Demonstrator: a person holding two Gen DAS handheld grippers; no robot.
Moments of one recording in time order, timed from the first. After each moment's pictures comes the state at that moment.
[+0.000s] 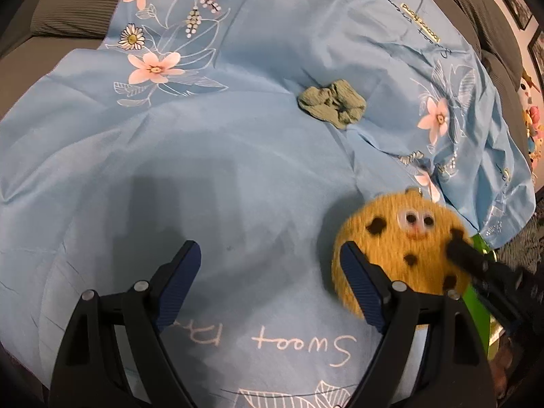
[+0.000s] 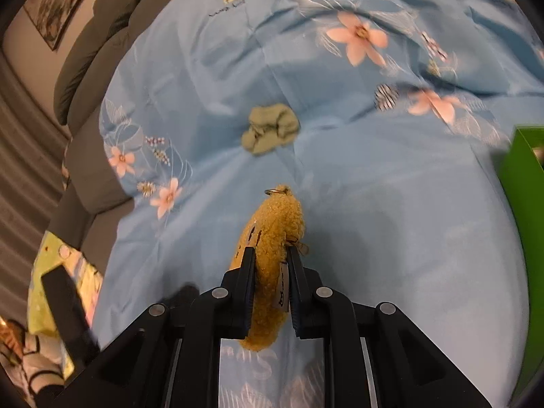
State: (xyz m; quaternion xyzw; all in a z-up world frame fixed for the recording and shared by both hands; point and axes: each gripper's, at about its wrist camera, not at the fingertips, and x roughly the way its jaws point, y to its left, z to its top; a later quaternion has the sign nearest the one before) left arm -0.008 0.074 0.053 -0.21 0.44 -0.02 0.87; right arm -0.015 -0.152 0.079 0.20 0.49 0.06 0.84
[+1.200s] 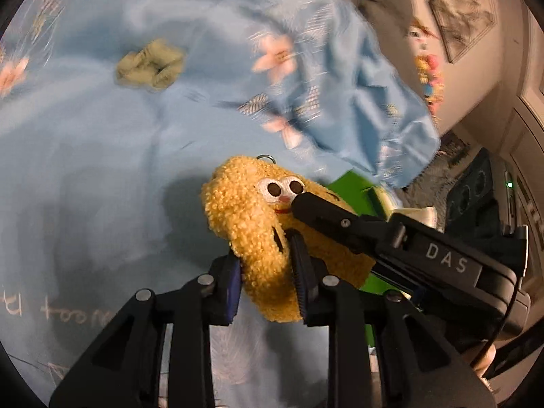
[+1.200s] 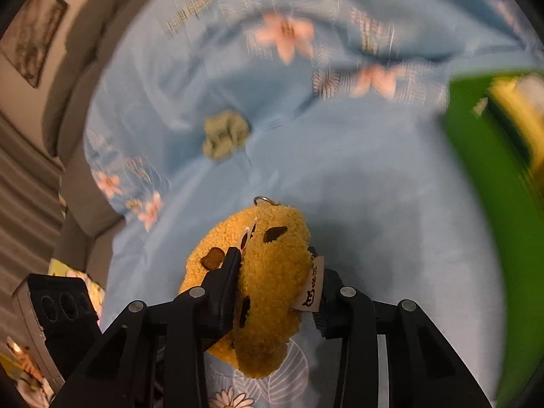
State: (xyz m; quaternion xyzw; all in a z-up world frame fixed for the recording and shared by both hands) left arm -0.017 -0.046 0.065 -0.22 0.43 -0.27 0.83; right arm -0.051 -0.219 0.087 0.24 0.47 0.02 0.85
